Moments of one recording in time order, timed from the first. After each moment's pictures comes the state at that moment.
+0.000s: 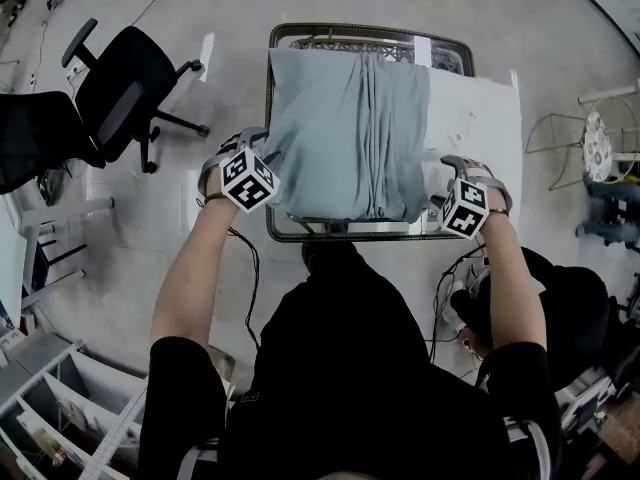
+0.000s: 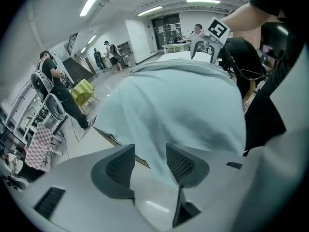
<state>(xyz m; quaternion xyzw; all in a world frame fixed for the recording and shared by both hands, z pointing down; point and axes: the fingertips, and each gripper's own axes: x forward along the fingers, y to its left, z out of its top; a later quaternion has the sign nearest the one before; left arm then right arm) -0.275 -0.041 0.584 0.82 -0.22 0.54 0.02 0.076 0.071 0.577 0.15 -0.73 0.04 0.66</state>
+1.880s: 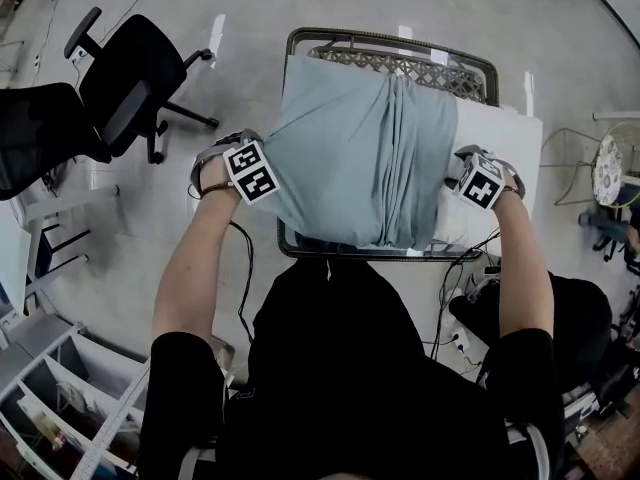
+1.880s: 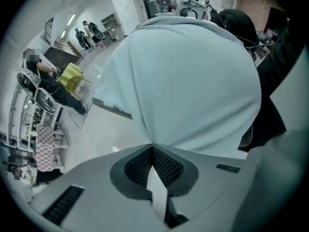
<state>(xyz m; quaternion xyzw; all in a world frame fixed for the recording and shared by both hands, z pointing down) -0.335 -0.093 0.621 0.72 -0.16 0.67 0.01 0.095 -0.026 0.597 0.13 -0.72 0.15 0.67</state>
